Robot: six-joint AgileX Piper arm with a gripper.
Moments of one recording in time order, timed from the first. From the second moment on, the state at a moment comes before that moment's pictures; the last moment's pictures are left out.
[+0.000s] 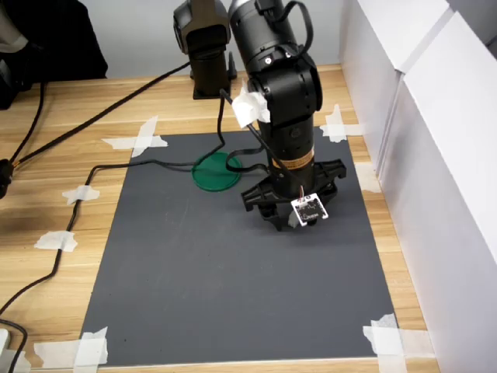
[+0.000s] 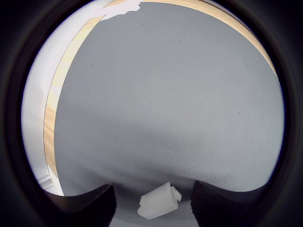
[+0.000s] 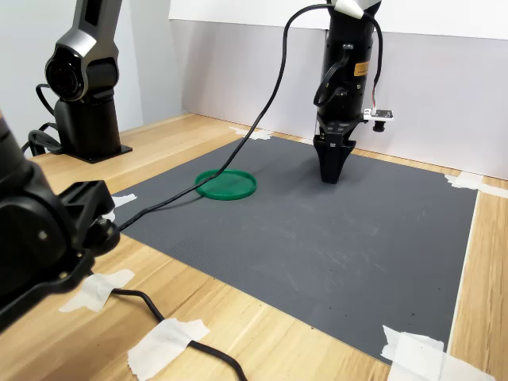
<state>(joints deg) 22.3 112.6 -79.6 5.4 48.9 0.4</state>
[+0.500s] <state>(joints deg) 22.3 111.5 -79.8 5.0 49.4 0.0</state>
